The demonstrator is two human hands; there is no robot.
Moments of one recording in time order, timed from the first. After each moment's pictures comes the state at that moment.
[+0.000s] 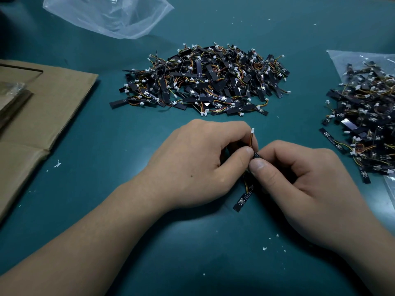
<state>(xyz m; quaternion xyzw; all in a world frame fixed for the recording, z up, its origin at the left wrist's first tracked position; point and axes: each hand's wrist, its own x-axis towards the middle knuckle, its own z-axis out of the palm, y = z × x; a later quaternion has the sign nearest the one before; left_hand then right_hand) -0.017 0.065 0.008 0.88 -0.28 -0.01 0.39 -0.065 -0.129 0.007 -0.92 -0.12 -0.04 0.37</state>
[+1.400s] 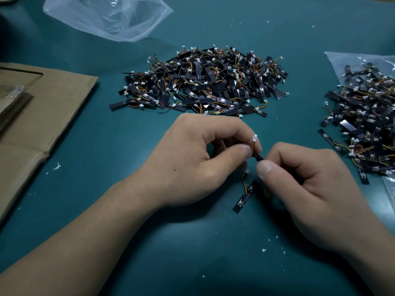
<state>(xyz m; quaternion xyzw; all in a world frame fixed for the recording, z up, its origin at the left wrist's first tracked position) -0.016 0.071 0.013 0.79 -0.31 -0.02 0.52 -0.066 -0.130 0.010 -0.89 -0.14 -0.04 0.43</state>
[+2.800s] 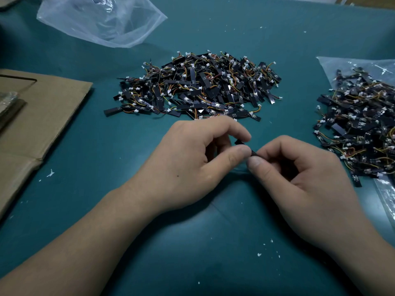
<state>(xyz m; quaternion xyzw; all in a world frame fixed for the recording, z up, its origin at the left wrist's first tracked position) -0.012 0.070 0.004 0.83 -0.29 0.03 0.47 -0.063 -0.131 0.003 -0.91 -0.06 -0.09 0.39</state>
